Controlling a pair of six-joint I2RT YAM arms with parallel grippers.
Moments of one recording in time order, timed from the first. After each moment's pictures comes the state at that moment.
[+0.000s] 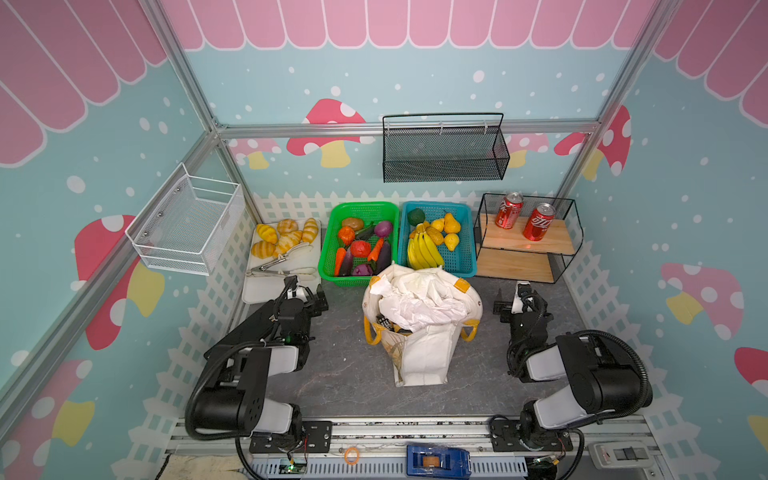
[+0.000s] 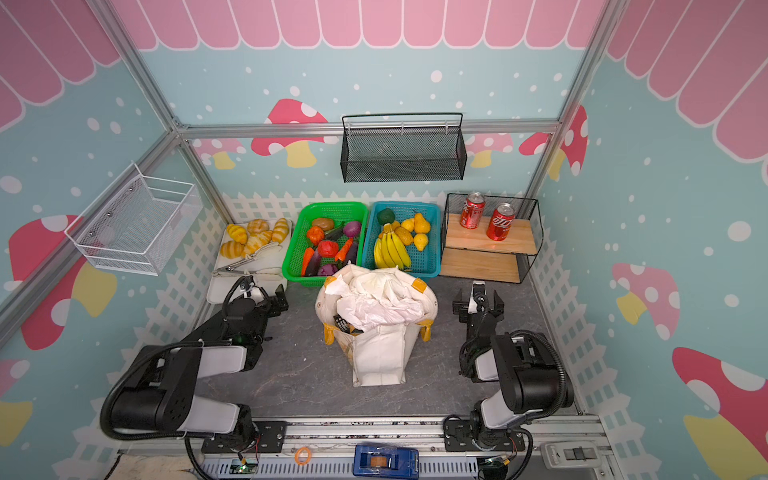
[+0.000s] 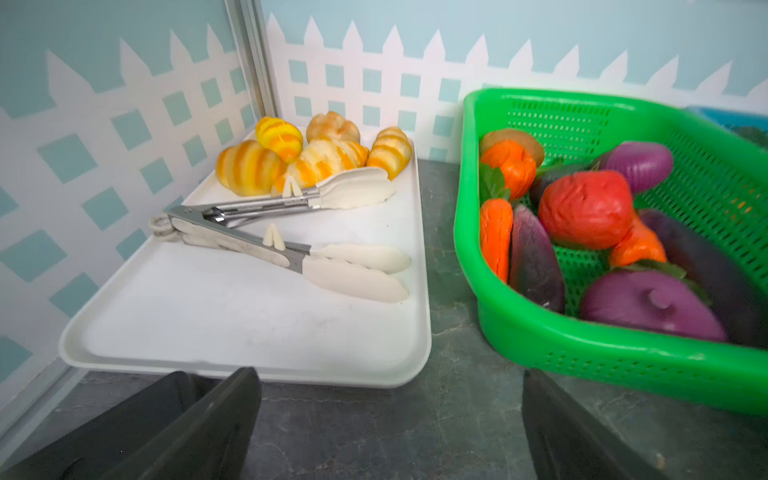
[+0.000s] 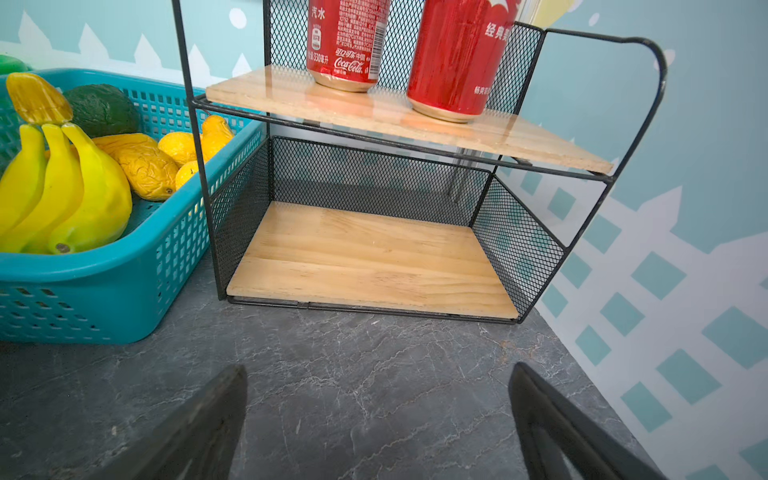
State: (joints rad) left arm -0.04 1.51 0.31 0.92 -0.20 -0.12; right arm 0.05 1.53 0.17 1.26 0.27 -0.14
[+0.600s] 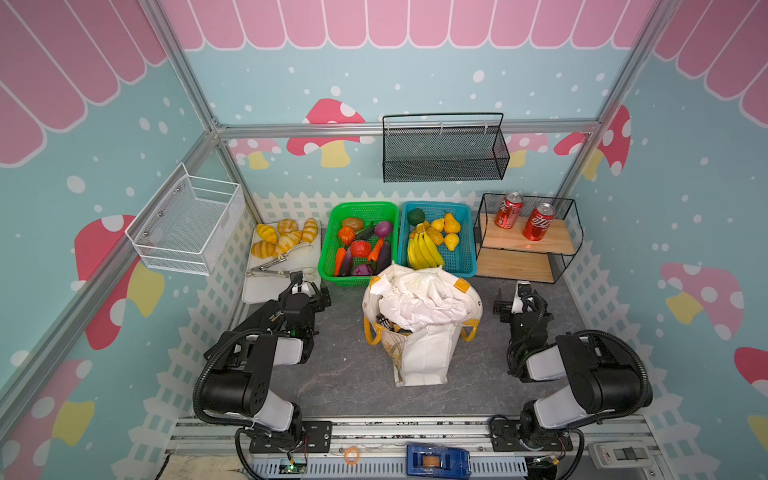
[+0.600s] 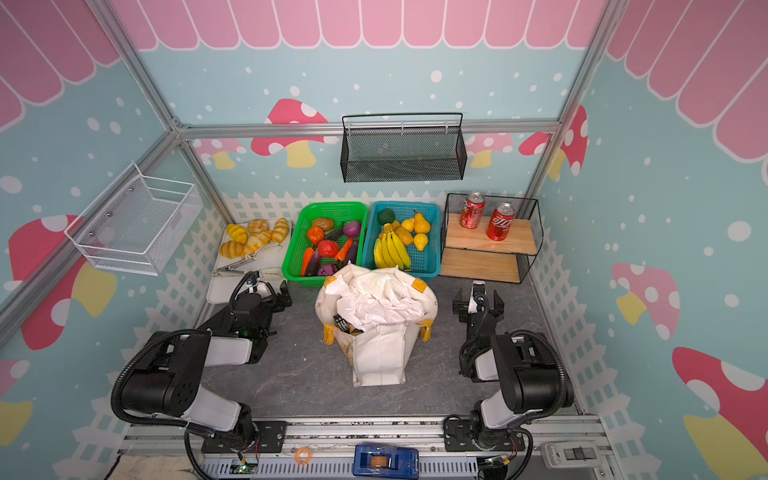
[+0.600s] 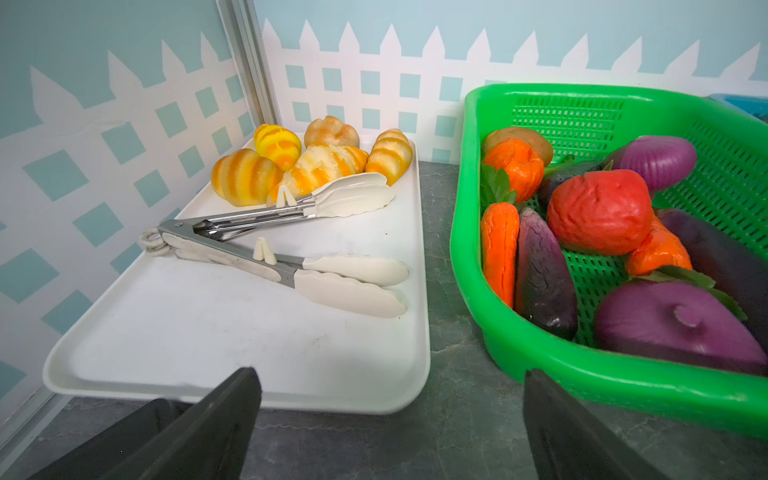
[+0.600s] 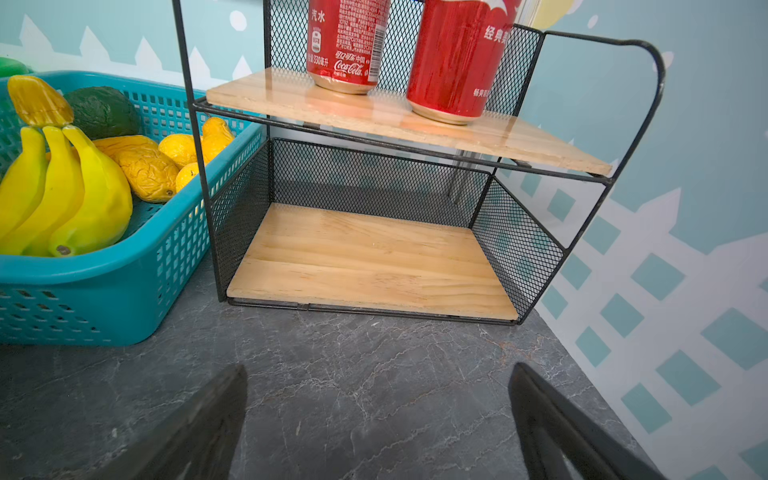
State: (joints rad) left arm -0.08 1.54 0.37 0.91 -0.27 -0.10; right arm 0.05 1.53 0.17 1.26 0.27 -0.14
